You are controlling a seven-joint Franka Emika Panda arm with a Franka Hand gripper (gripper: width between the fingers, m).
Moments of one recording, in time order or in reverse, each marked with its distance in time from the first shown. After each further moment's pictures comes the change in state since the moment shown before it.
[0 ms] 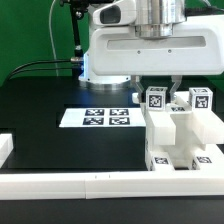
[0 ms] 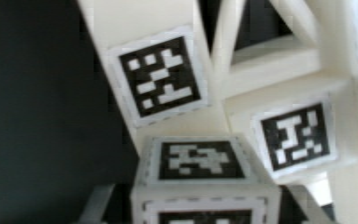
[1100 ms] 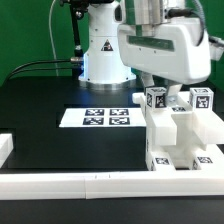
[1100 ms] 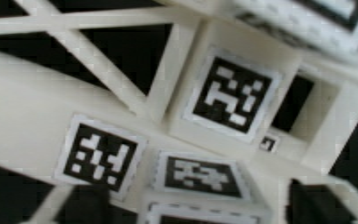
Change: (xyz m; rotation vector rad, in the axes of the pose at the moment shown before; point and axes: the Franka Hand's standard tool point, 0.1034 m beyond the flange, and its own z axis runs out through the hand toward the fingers) arm -0.001 -0.002 -0.005 0.020 -0.032 0.519
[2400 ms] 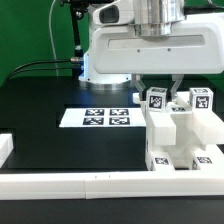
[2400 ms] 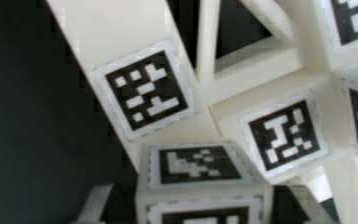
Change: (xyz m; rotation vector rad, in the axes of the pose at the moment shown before) arm 0.000 0.002 0.003 -0.012 0.004 -0.426
